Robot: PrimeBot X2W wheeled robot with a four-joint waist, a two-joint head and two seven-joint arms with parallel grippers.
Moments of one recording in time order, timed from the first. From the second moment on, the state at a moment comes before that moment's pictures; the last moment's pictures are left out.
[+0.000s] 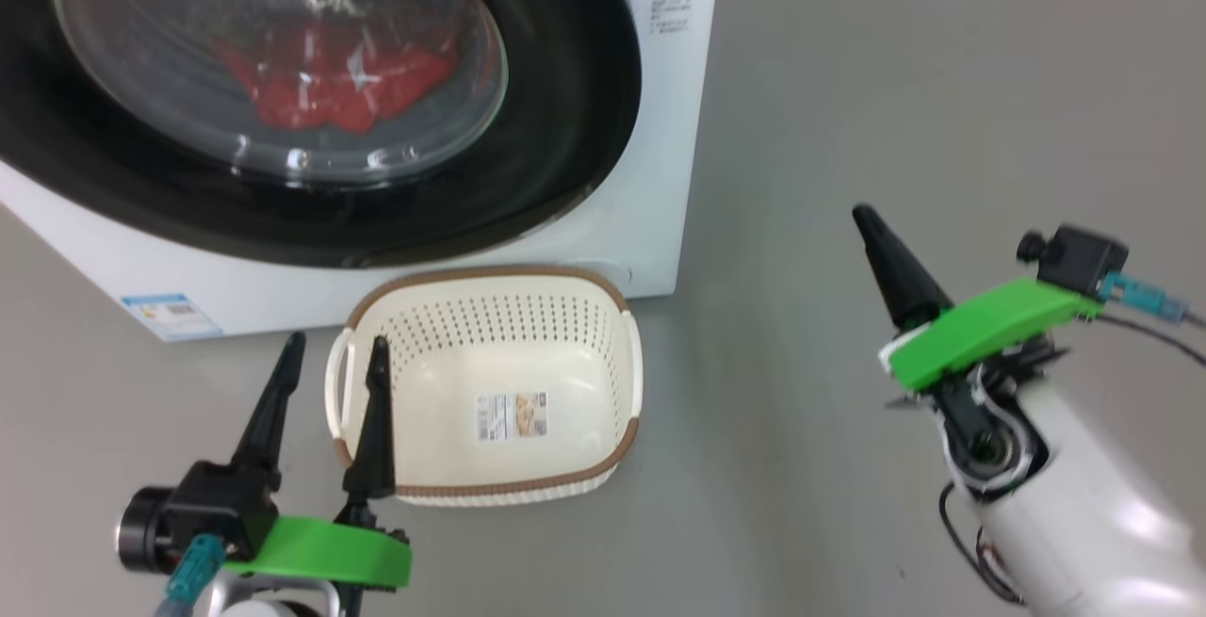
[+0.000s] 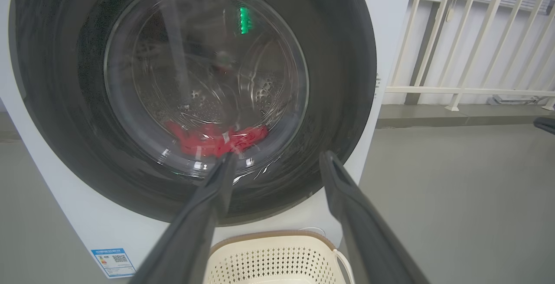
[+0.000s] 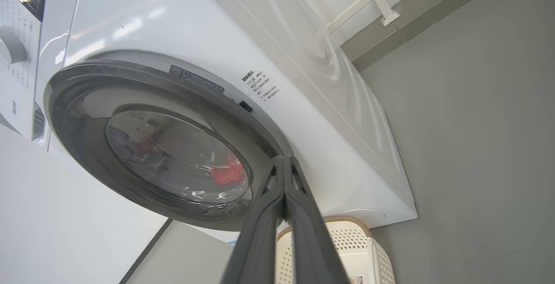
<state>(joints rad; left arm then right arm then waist) -0.18 0.04 -0.04 0.17 -0.16 -0.04 -0.25 -0.51 -0.16 0.31 0.53 1.14 0.13 -0.11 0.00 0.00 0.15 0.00</state>
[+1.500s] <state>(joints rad) -0.38 0.03 -0.14 0.07 -0.27 -0.03 -0.25 -1.13 -0.21 0.20 0.67 1.71 0.13 0.39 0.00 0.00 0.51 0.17</state>
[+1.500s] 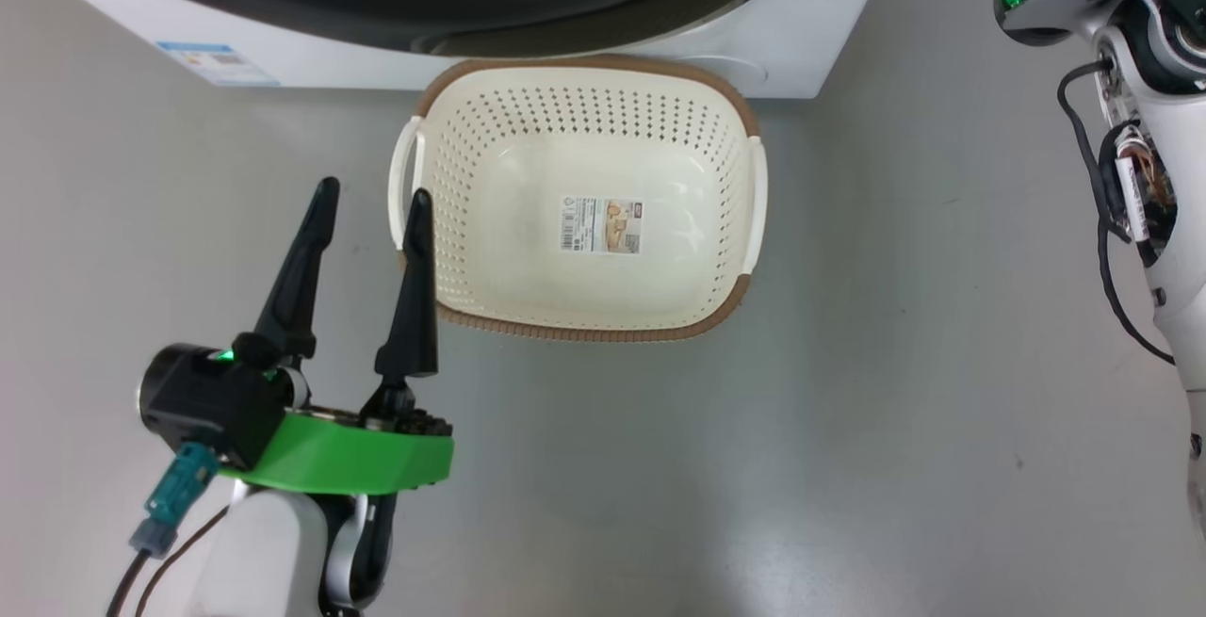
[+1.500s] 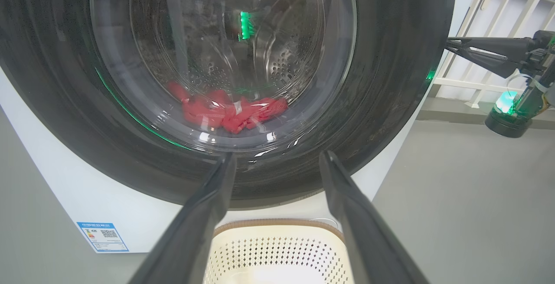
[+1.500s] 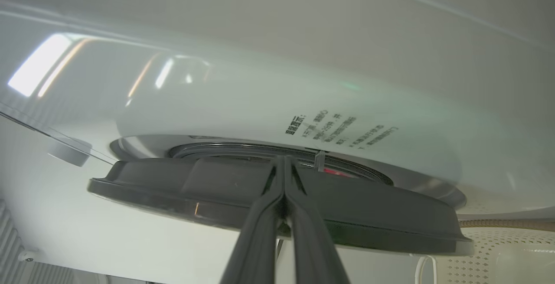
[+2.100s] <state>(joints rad) -0.40 0.03 -0.18 0.08 -0.28 -0.03 -0.25 -1.21 -0.18 0.15 0.73 1.71 0.13 0.49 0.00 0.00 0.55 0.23</state>
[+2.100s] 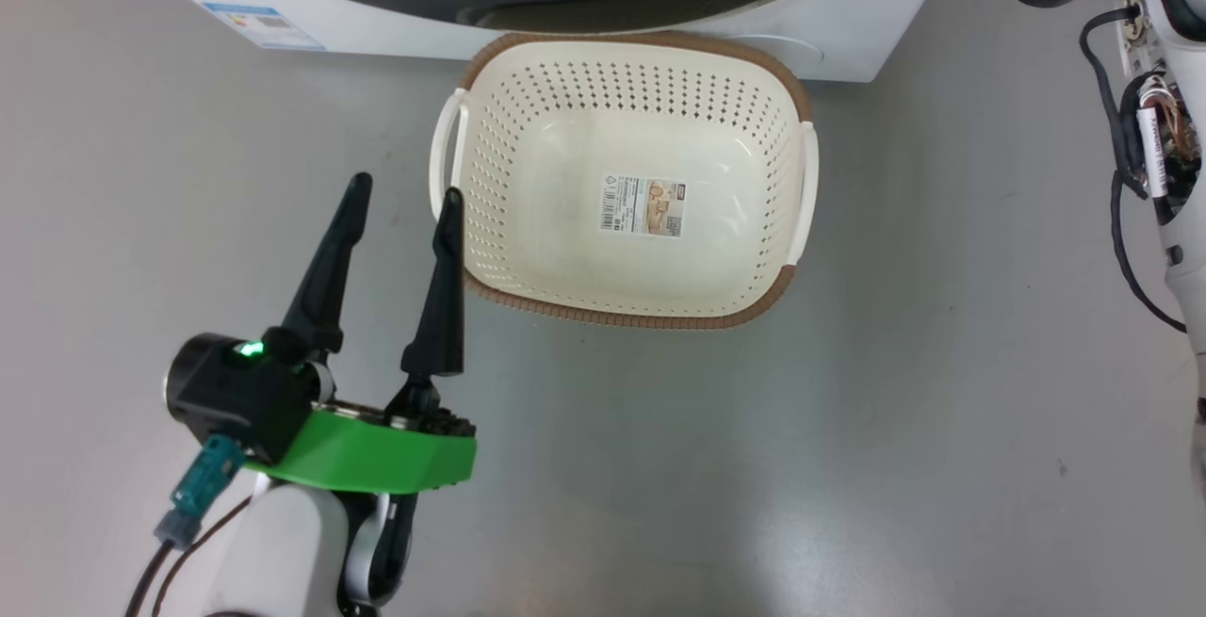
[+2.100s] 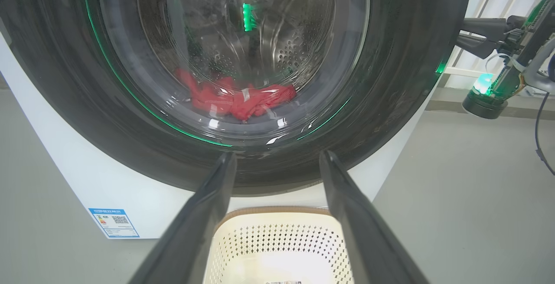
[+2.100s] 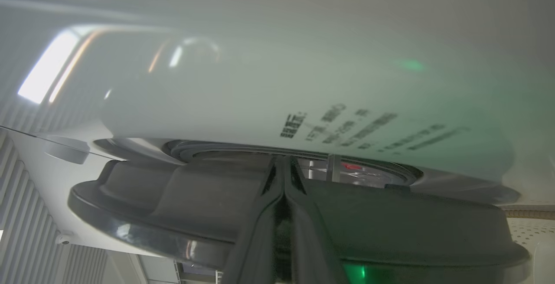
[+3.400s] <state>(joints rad) -0.37 0.03 -0.16 0.13 -0.29 -0.03 -0.25 -1.10 -0.18 0.21 0.69 1.68 0.13 0.85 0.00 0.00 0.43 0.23</state>
